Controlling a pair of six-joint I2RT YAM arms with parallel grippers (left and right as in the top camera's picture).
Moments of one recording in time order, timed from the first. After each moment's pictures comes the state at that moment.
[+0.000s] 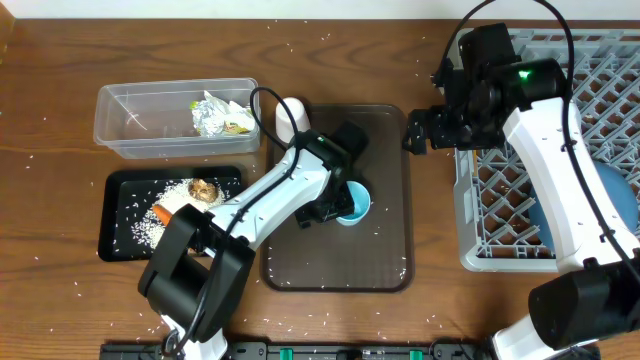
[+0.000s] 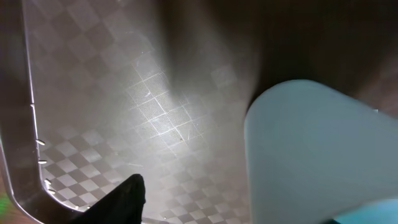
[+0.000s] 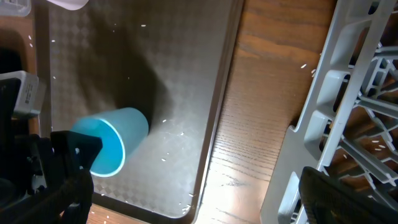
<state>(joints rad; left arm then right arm) -0.64 1.87 1.33 -1.06 0.07 -0.96 0.22 1.74 1.70 -1.29 -0.21 0.12</state>
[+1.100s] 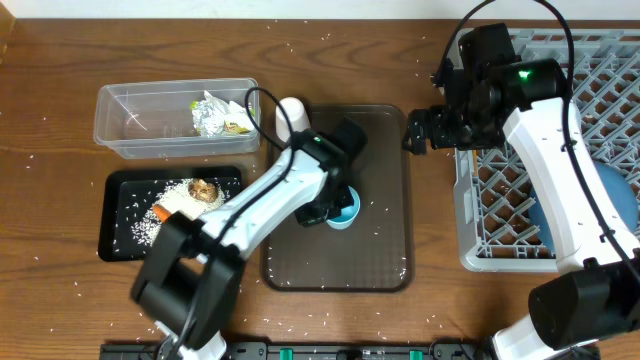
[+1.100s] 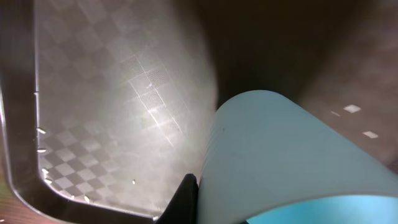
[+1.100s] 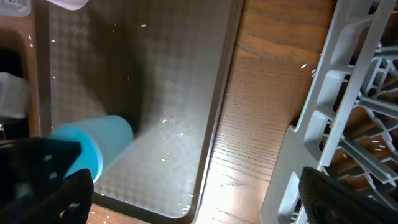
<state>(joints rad) -0.63 1.82 1.33 -1.07 0.09 -0.99 0.22 1.74 1.70 -1.29 -0.21 0.12</state>
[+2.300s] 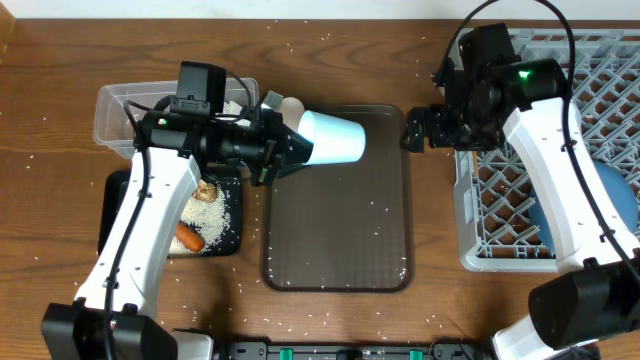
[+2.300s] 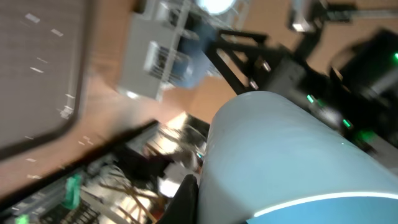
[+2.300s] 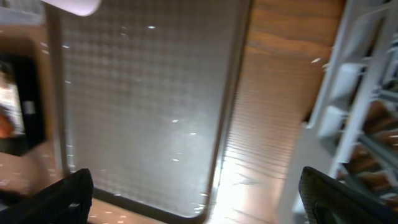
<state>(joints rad) -0.14 1.52 1.33 -0.95 1.20 -0.77 0.22 1.74 1.70 -1.28 -0.26 0.18</state>
